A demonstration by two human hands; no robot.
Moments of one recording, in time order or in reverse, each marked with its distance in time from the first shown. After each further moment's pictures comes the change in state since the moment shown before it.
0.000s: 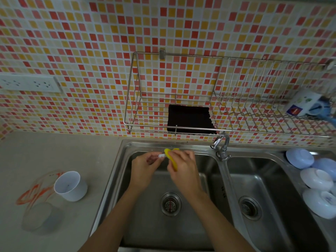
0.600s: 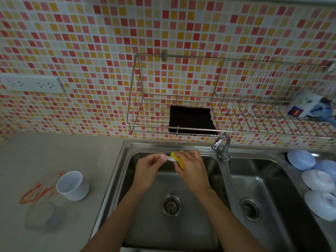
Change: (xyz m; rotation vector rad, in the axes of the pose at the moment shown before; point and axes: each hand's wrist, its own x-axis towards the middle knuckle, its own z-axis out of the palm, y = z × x) left_hand -0.005 0.001 0.004 -0.262 -0.065 -0.152; right_hand 0.004 0.029 0.001 -0.111 0.021 -0.109
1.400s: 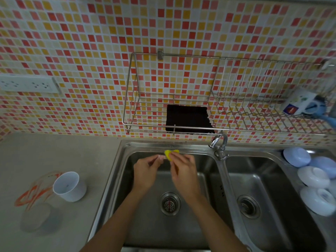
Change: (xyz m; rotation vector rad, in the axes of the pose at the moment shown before) left_hand -0.001 -0.008 0.007 0.332 0.128 0.126; right_hand -0.014 -0.022 0.006 0.151 -0.048 0.214
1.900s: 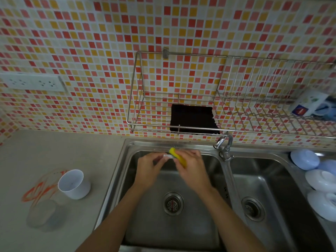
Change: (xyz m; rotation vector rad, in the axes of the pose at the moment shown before) left_hand 0.010 0.002 -0.010 0.168 -0.082 0.200; right_hand 0.023 0.010 -0.019 0.078 -0.124 -0.034
